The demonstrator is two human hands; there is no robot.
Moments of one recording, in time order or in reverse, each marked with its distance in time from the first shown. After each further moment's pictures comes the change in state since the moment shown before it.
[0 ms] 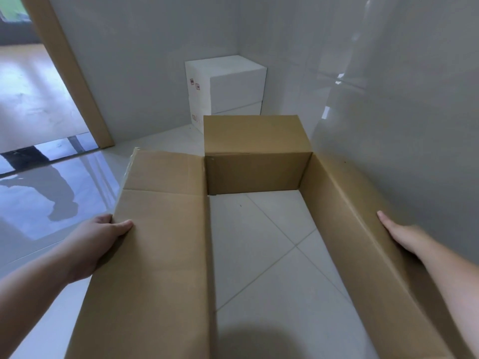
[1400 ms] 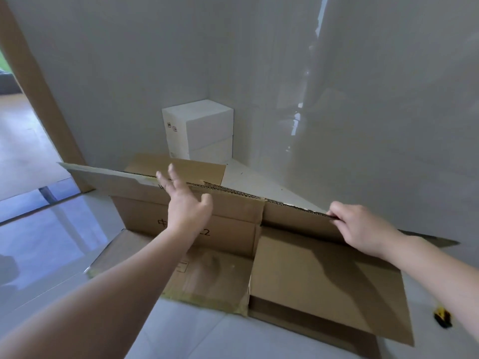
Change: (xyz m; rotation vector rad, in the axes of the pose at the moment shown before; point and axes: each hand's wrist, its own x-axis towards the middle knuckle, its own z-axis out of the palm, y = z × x) left_hand -0.048 0.101 0.121 0.349 0.136 0.695; right_hand -0.178 -0.016 -0.071 -0.318 0.215 -1.074
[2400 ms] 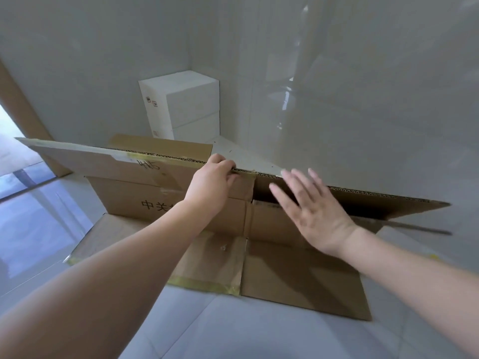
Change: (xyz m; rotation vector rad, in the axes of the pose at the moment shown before) left_hand 0.012 0.016 0.063 0.227 -0.125 0.527; right_hand 0.001 -0.042 0.057 -0.526 0.428 -0.483
